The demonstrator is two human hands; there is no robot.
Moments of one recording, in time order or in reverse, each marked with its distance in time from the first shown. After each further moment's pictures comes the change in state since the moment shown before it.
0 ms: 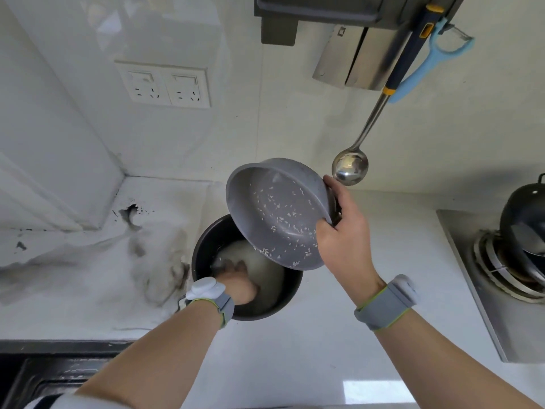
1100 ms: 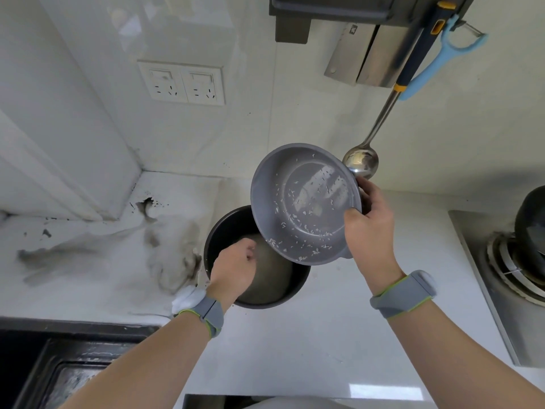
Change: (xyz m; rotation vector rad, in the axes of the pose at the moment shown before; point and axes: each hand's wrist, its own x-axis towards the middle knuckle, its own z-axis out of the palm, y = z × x) left_hand -0.025 -0.021 -0.001 -0.665 0.434 0.138; right_hand 0.007 0.005 -0.017 0.172 0.135 0.198
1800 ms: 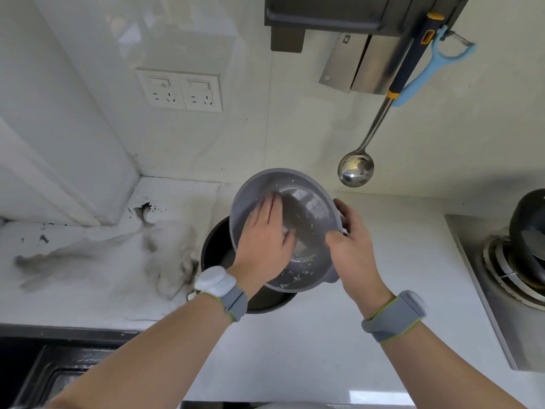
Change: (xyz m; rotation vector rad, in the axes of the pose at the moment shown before) left_hand 0.003 0.082 -0.005 0.296 0.176 0.527; right_hand -0.021 0.017 0.002 0.008 -0.205 0.081
